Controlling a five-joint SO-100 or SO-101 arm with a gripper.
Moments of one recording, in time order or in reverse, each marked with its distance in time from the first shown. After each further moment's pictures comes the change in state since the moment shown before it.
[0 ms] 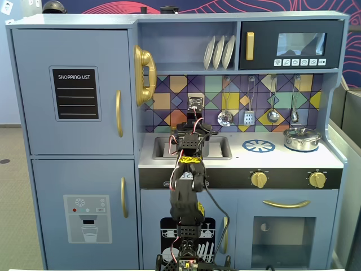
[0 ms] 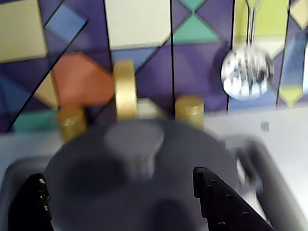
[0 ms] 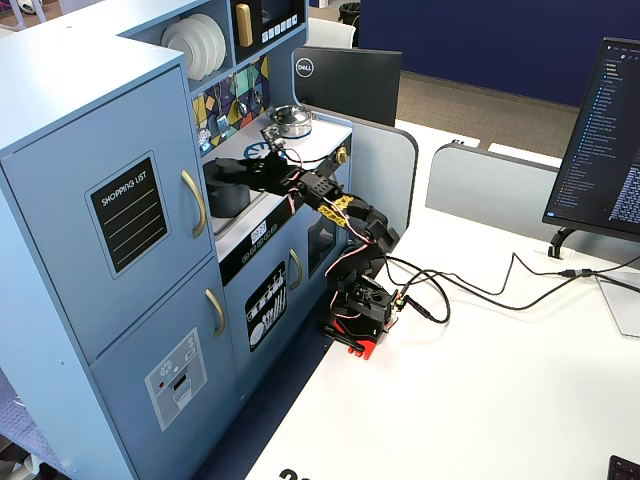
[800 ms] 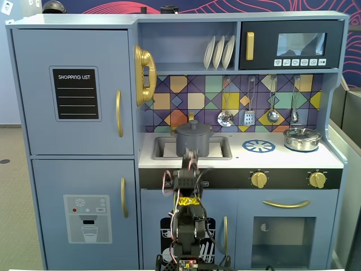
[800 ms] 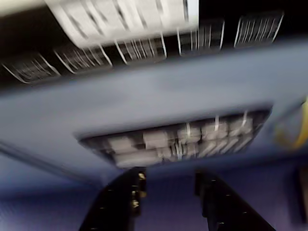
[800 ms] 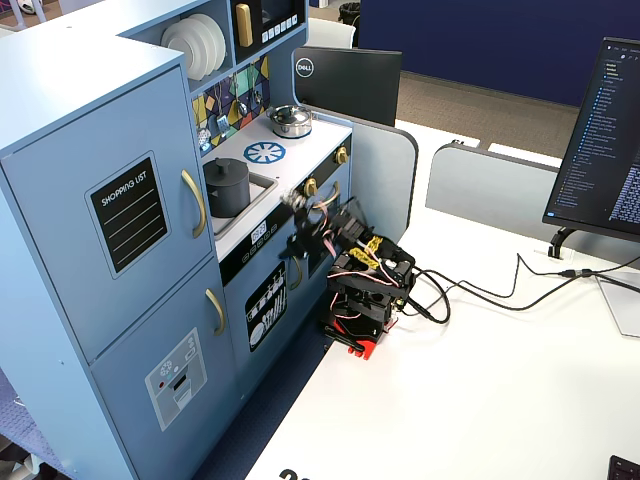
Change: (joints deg) arm -6.5 39.2 44.4 38.8 6.1
